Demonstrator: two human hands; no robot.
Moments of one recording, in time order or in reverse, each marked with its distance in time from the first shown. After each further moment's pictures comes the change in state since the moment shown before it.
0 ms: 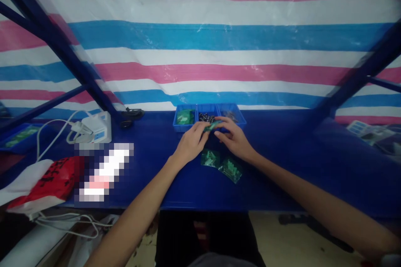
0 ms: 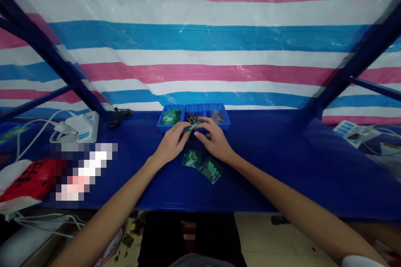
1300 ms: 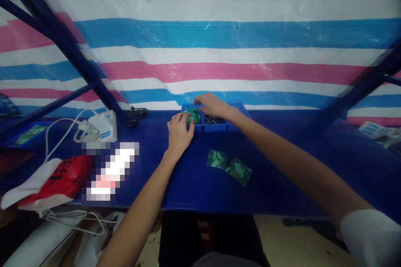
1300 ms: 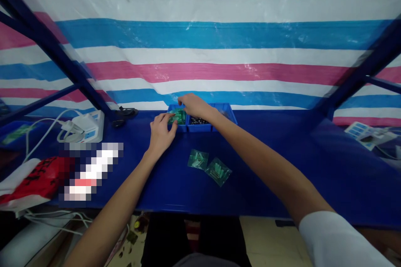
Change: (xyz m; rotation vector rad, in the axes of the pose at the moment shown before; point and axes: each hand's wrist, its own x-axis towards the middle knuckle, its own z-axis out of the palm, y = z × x) left_hand 0.001 -0.047 -0.022 0.397 0.262 -0.307; right_hand 0.162 0.014 0.038 -0.758 -0.424 -0.324
